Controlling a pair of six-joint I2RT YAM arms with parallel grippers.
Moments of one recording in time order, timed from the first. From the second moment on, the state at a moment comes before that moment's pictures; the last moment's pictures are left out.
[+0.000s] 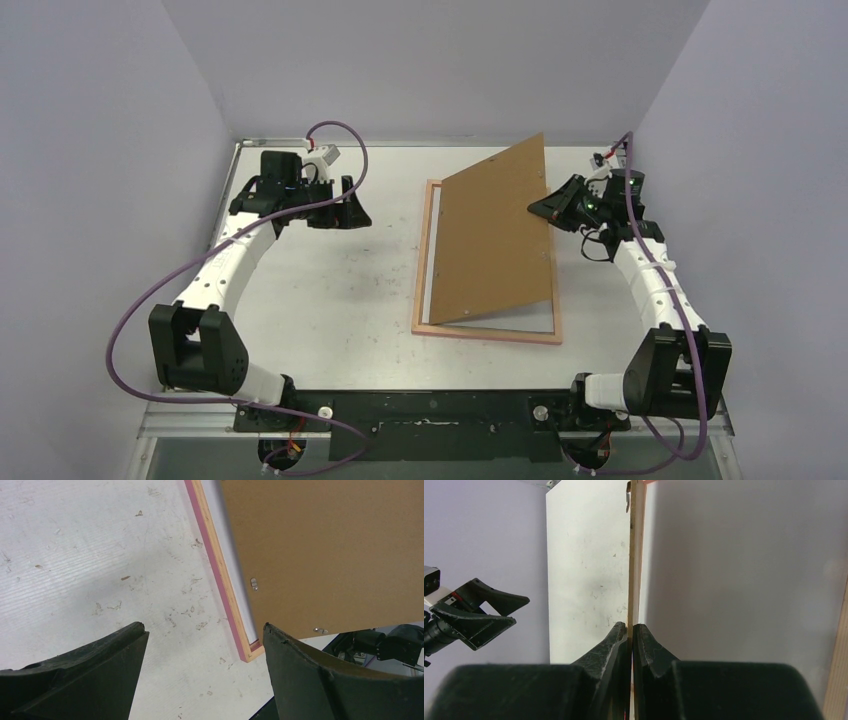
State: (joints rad) left arm -0.14 1.47 1.27 -0.59 0.57 -0.18; right arm -0.08 1.31 1.03 -0.29 -0.64 0.64
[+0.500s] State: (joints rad) left arm -0.14 1.46 1.26 -0.59 0.57 -0.18; right arm -0.08 1.34 1.00 -0.26 -0.64 0.66
